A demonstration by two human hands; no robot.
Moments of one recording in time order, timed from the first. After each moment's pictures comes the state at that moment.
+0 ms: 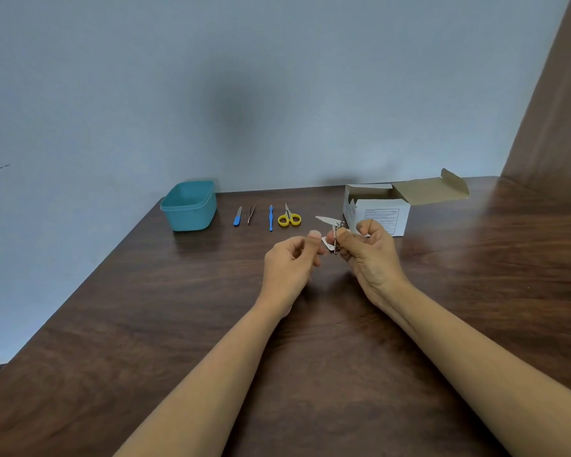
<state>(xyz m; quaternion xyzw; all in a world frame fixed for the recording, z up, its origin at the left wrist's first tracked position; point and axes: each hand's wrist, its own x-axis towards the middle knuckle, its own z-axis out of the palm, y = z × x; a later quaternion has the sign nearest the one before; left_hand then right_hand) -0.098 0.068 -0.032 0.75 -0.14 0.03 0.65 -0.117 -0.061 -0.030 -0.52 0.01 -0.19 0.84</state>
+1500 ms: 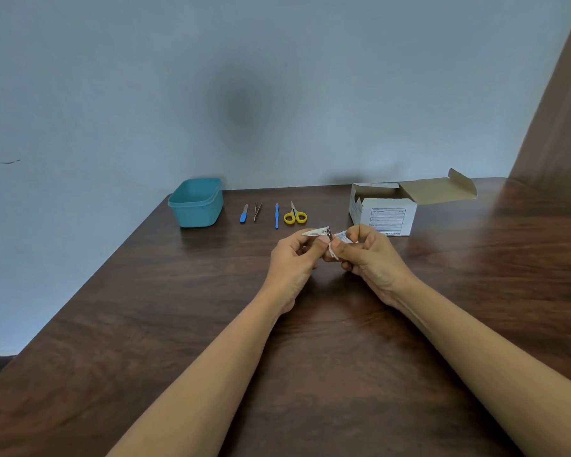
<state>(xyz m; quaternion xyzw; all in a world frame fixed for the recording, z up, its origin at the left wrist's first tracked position) -0.094 0.073 -0.033 0.69 -0.18 -0.02 0.70 -0.120 -0.067 -0.030 -0.64 -0.02 -0.09 0.76</state>
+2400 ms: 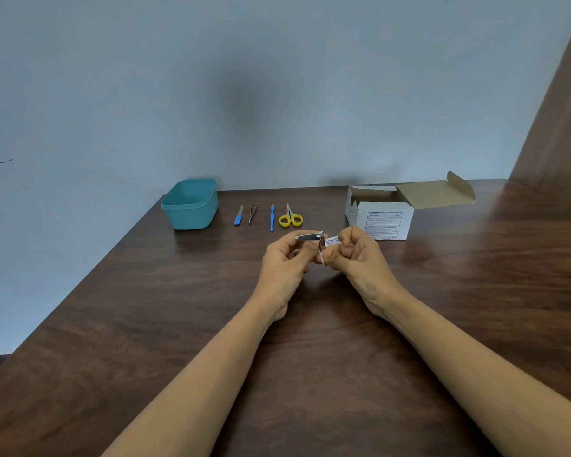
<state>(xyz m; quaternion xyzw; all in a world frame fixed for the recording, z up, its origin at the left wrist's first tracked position) -0.093 0.072 -0.030 0.68 -0.18 -0.01 0.71 -0.114 -0.064 -0.037 -0.64 -0.09 -0.12 0.75</state>
